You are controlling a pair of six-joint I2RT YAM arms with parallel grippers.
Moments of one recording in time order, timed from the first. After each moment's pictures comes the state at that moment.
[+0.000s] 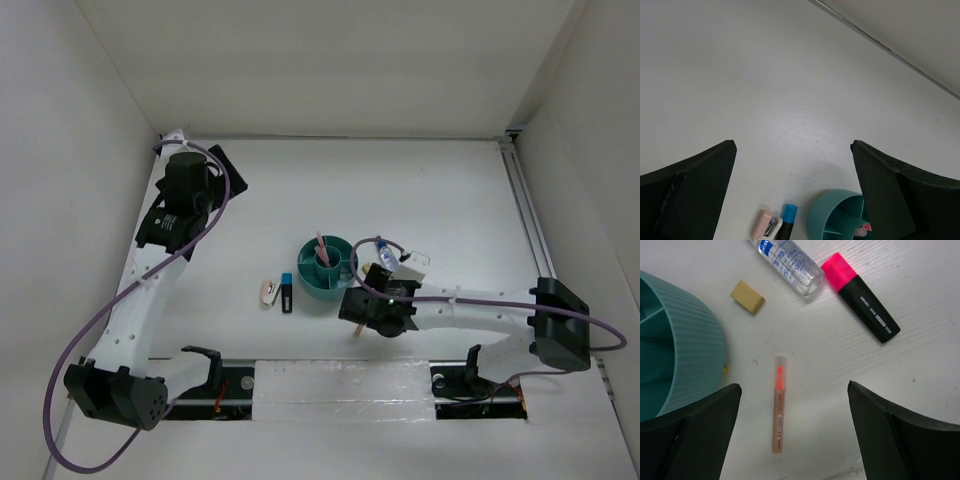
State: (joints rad) left arm -0.22 1.13 1.22 -0.60 -0.27 -0.60; right arm 1.24 1.42 0.96 -1.04 0.86 1.68
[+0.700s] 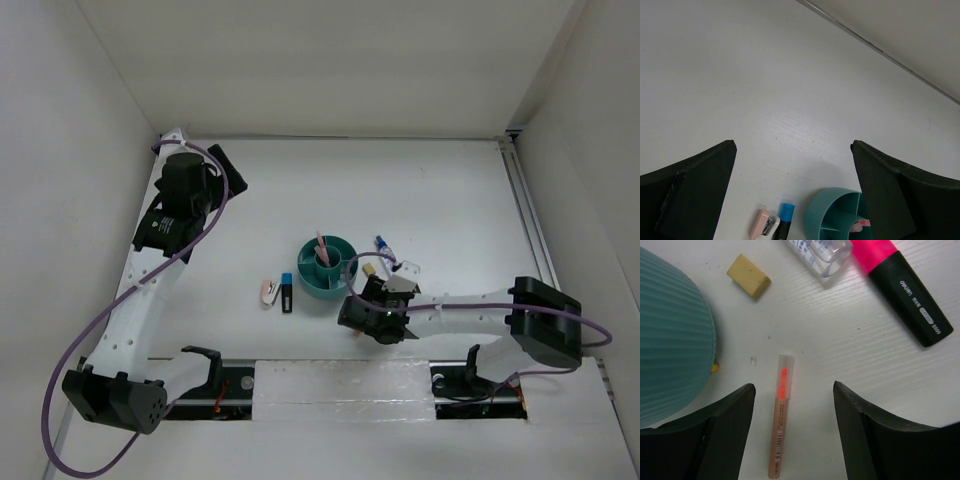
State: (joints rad) left arm -0.22 1.10 1.23 -0.60 -0.27 -0.59; right arm 1.25 1.47 0.78 -0.69 0.85 1.60
